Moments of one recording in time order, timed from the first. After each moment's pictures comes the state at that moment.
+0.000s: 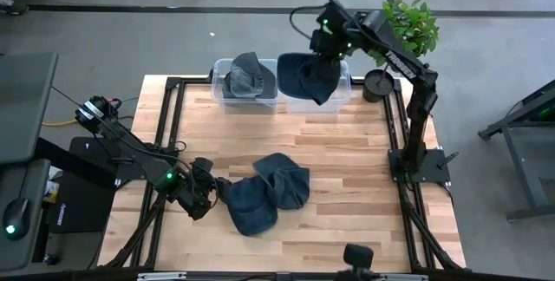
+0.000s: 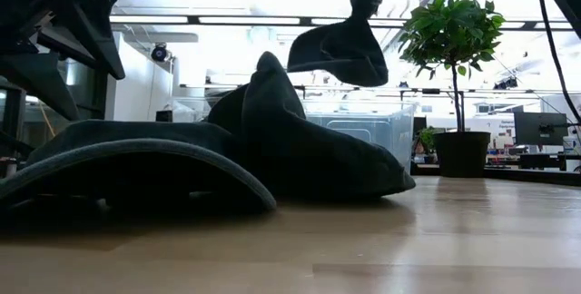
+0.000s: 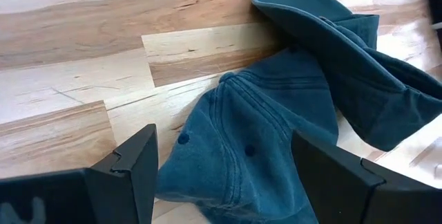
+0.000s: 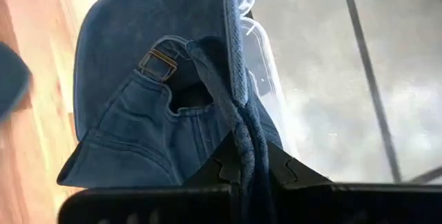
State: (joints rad) left arm -0.69 1.26 0.78 -0.69 -0.62 -1.97; right arm -0.62 1.90 2.34 -1.46 0.06 -0.42
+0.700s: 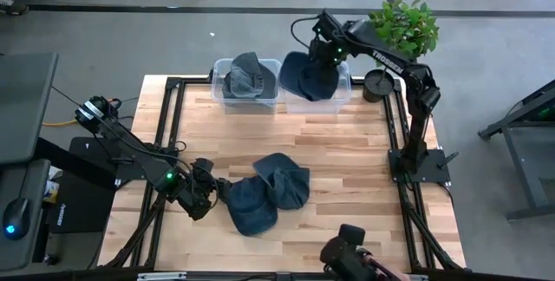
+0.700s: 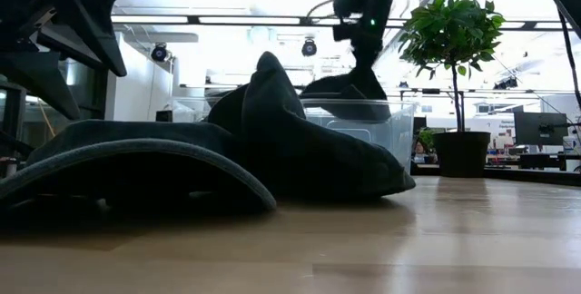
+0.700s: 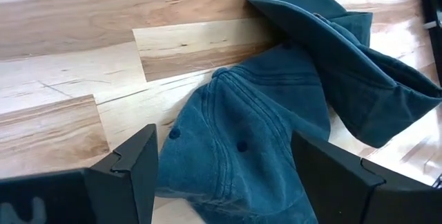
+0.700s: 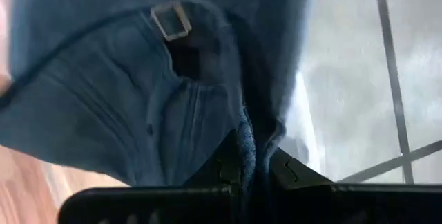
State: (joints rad) left arm -0.69 1.26 0.78 -0.66 -0.62 -1.97; right arm -0.73 1.90 1.97 -1.22 0.06 -0.50
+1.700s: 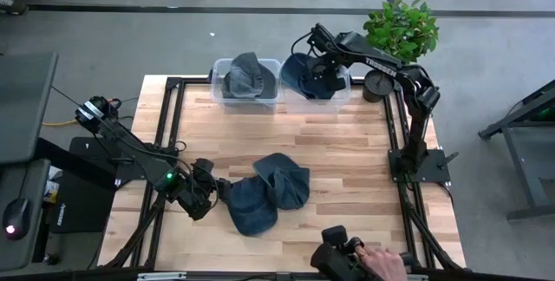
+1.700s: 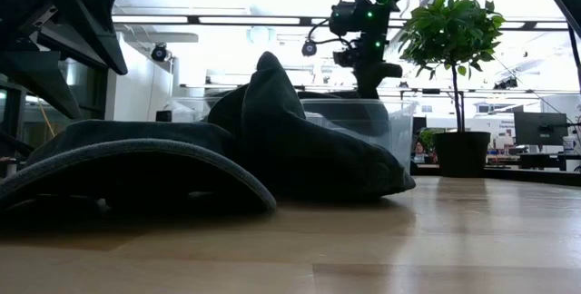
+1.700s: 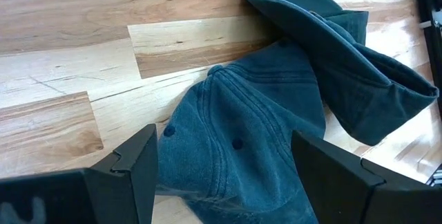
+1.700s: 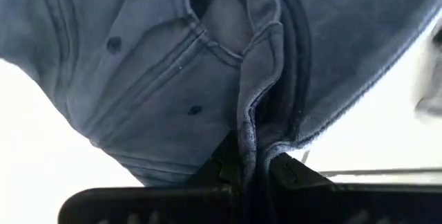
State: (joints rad) left arm -0.69 1.26 0.78 -0.65 -0.61 -1.97; right arm -0.70 1.90 1.79 -1.08 0.23 -0.98
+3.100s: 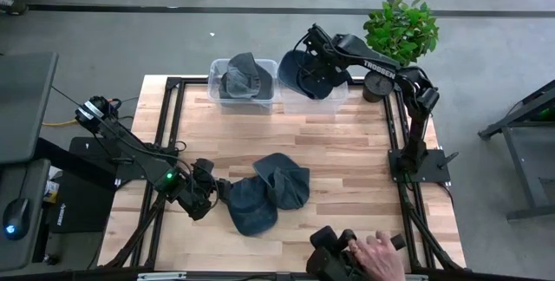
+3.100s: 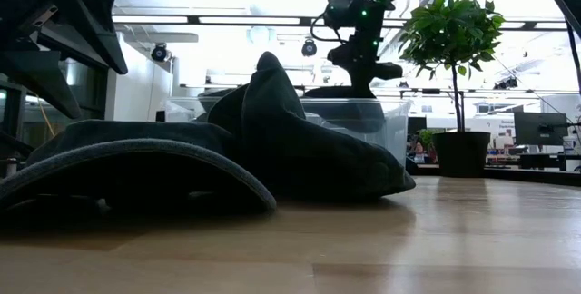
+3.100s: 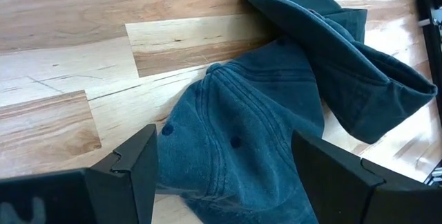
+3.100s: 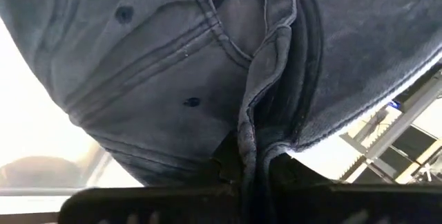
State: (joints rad) left arm -0.69 1.26 0.78 -0.64 -0.61 -1.96; right arm -0.67 1.90 1.79 -0.99 0.39 -1.35
